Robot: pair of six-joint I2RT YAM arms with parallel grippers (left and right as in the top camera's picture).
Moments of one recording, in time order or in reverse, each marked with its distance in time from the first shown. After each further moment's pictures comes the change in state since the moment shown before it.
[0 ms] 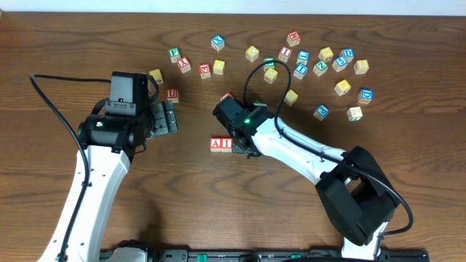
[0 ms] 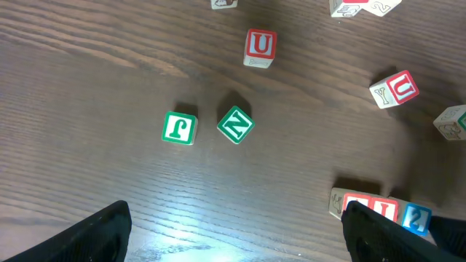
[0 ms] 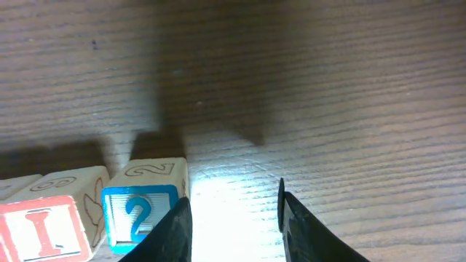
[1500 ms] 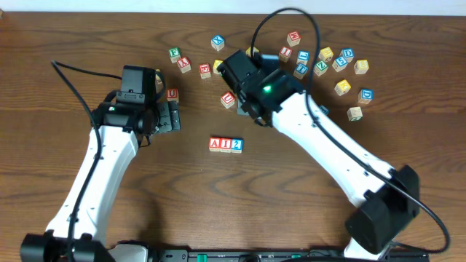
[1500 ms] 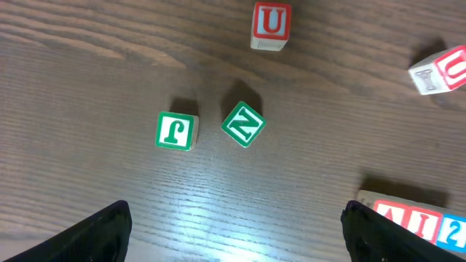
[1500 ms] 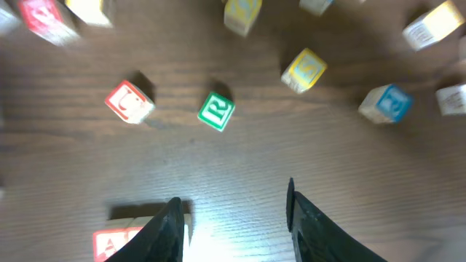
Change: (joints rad) left arm 0.000 0.143 0.000 0.043 -0.013 0.047; right arm -0.073 -0.101 0.411 -0.298 0.161 -0.111
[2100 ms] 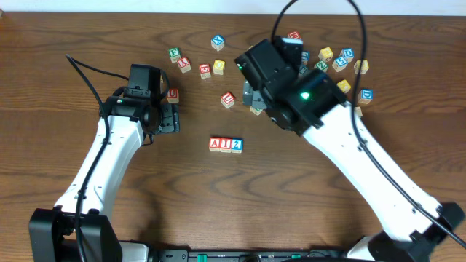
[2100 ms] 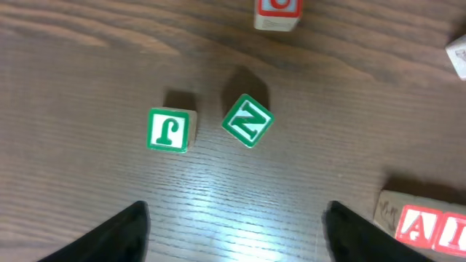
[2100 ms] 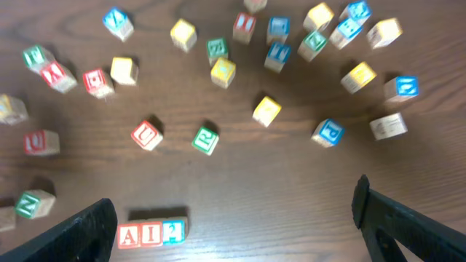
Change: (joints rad) left arm 0.000 0.086 0.000 0.013 0.002 0.023; right arm 0.000 -0.174 0.075 -0.090 0.081 -0.022
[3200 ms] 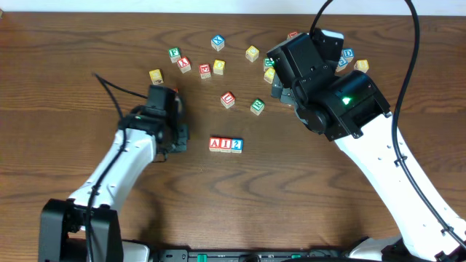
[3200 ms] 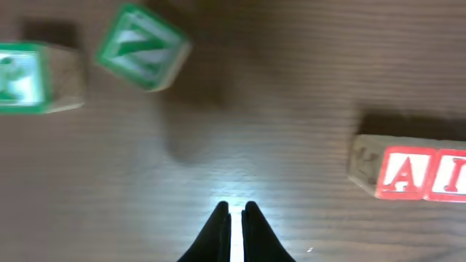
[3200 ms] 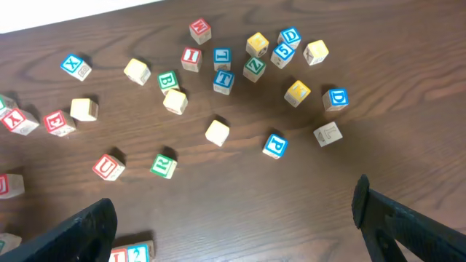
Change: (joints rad) left arm -0.084 0.000 -0.198 0.138 0.124 0.002; right arm -0.079 -0.087 0.004 -0.072 0.072 0.000
